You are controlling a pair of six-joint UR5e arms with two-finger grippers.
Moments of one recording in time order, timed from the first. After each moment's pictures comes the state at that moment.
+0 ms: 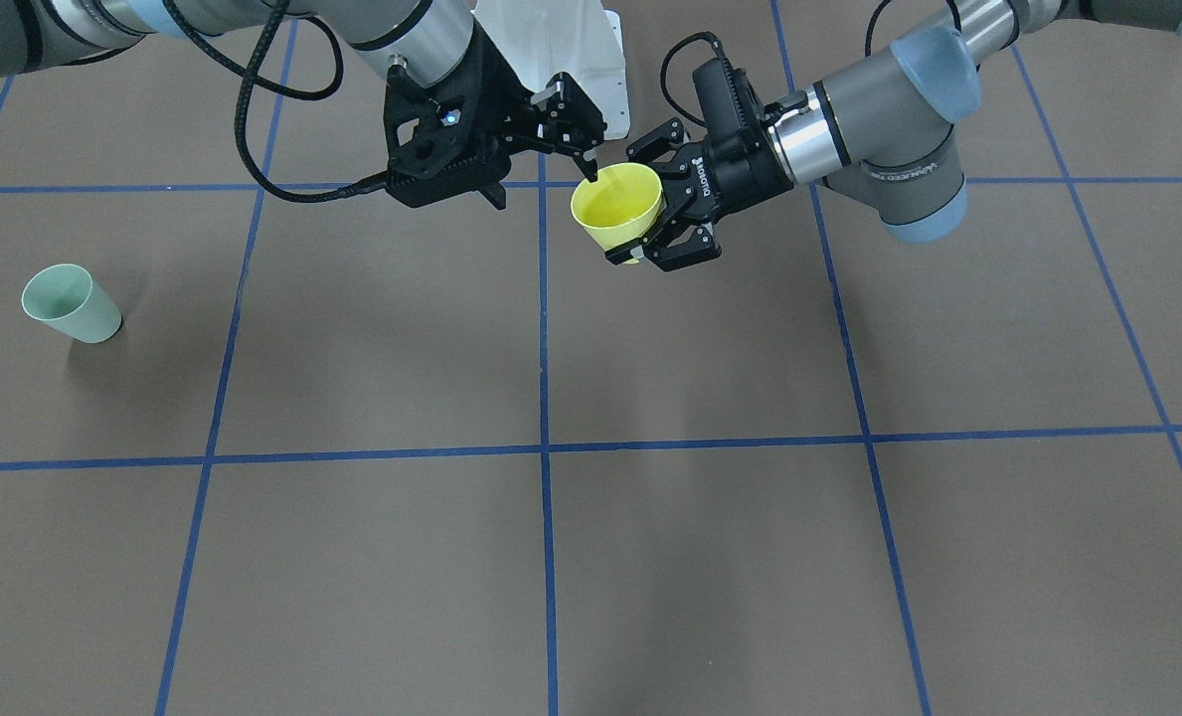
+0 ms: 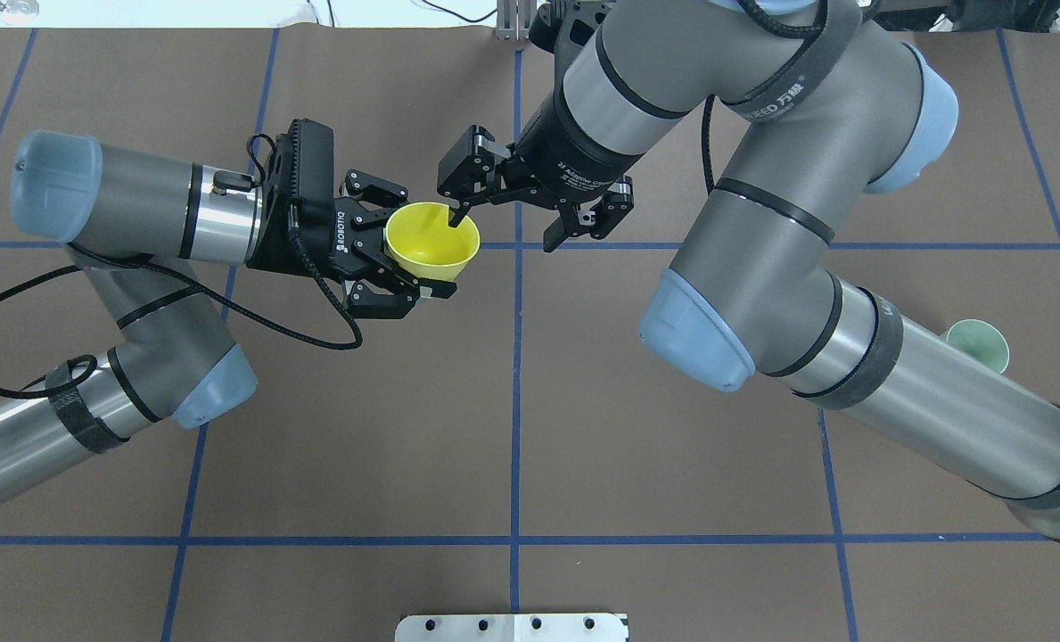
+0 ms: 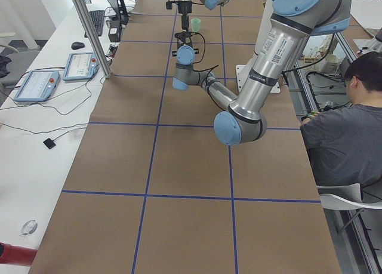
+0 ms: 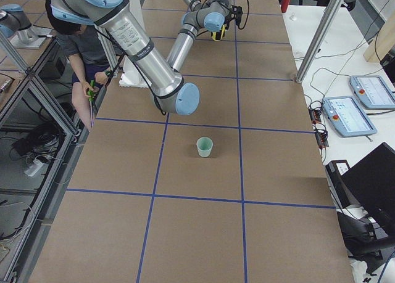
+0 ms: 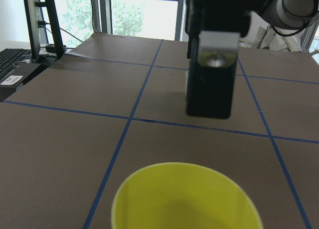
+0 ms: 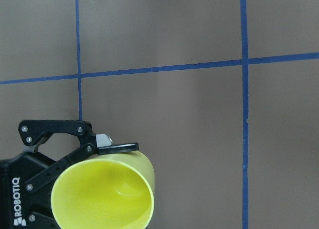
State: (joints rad) left arm -0.72 -2.09 -1.57 -2.92 -2.17 -0.28; right arm 0.74 -0.75 1.79 -1.49 2.27 1.32
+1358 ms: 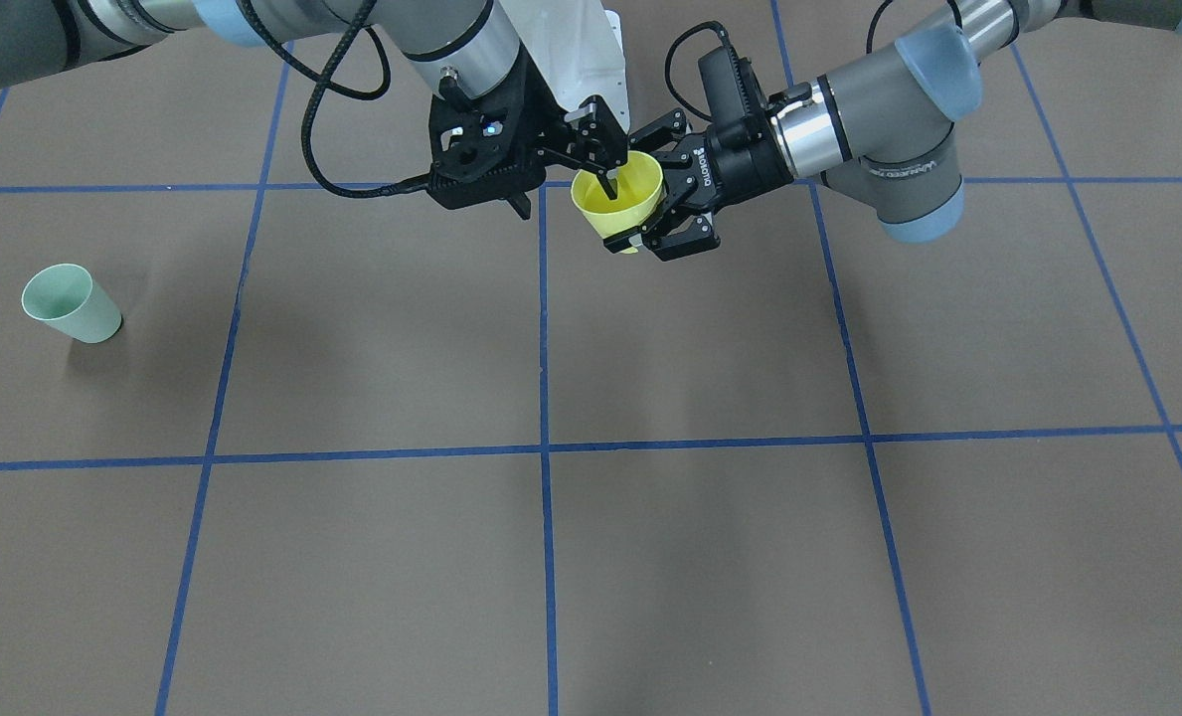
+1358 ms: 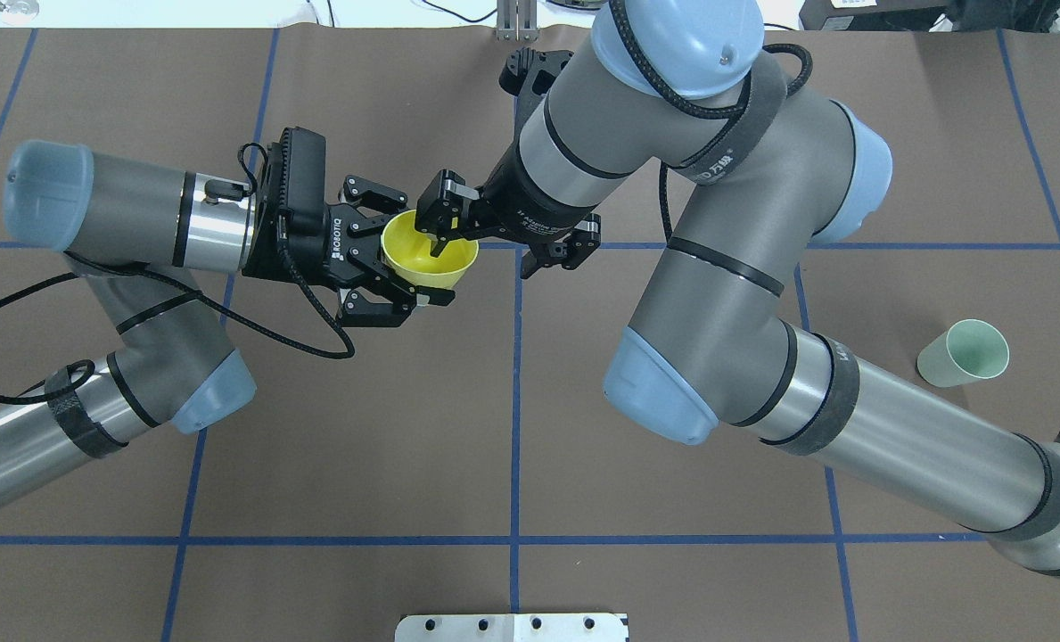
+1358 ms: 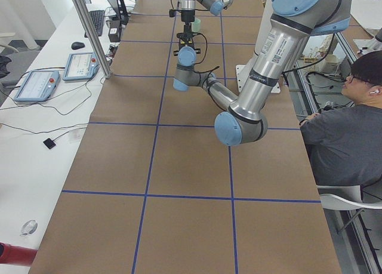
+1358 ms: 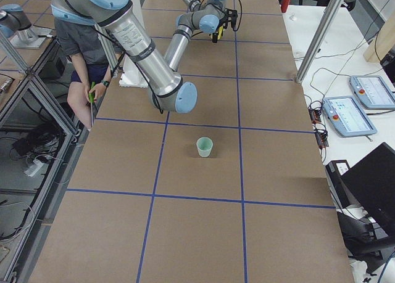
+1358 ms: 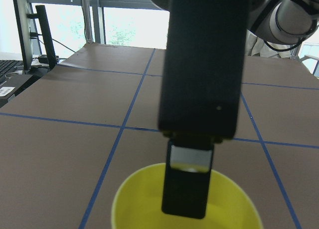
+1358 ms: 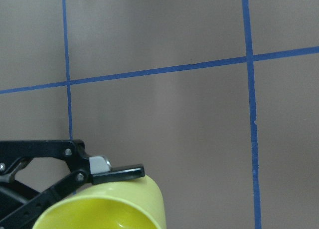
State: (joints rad) left arm -0.71 -2.08 -1.57 -2.96 -2.17 -0.28; right arm 0.65 -0.74 1.78 -1.50 2.14 1.36
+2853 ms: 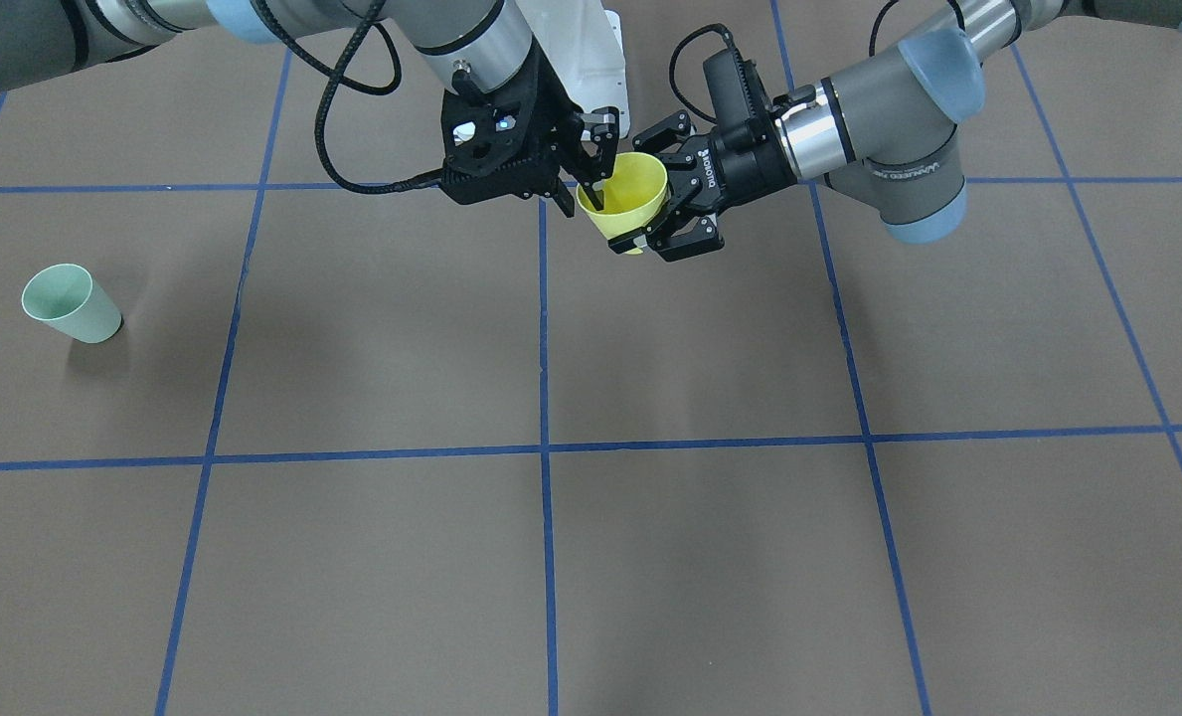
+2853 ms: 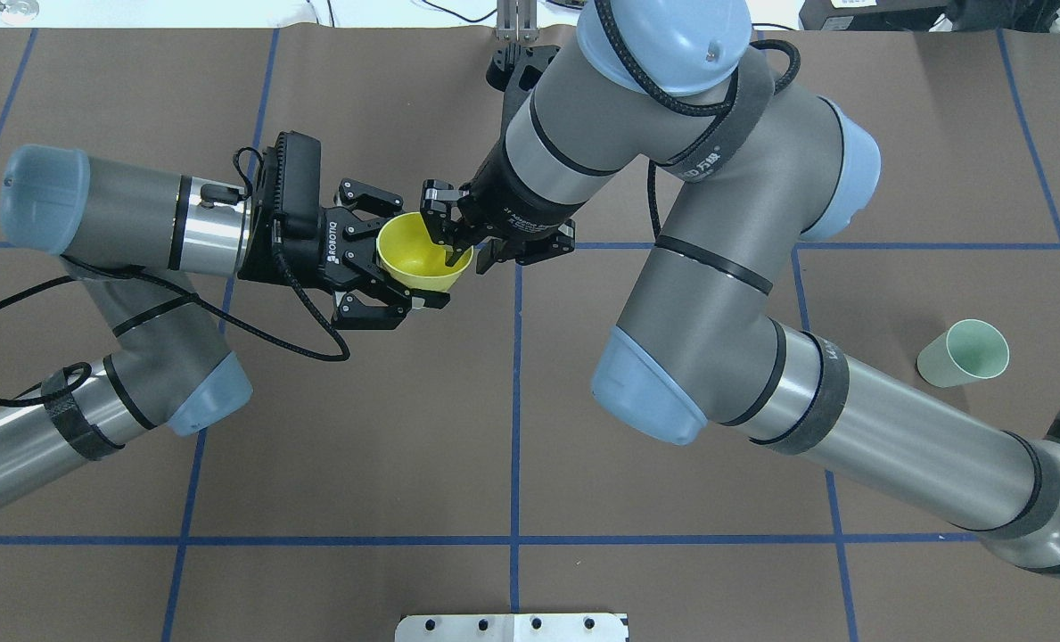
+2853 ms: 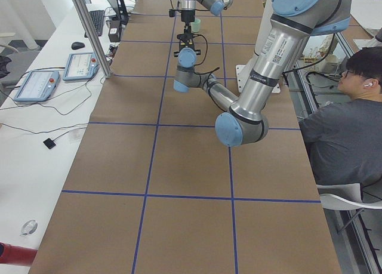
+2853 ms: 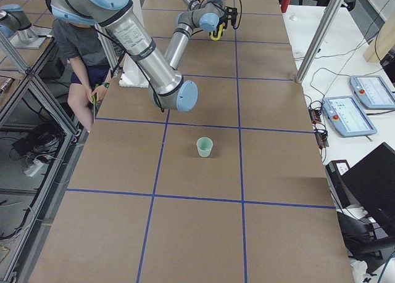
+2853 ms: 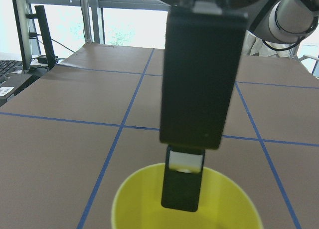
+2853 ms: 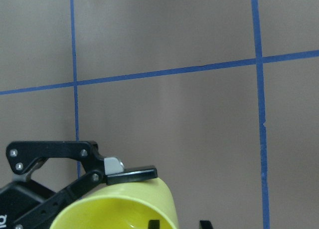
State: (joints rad) left arm -0.71 -2.07 -1.57 -2.97 -2.17 -0.28; right arm 0.65 -0.72 1.77 -1.49 2.14 1.36
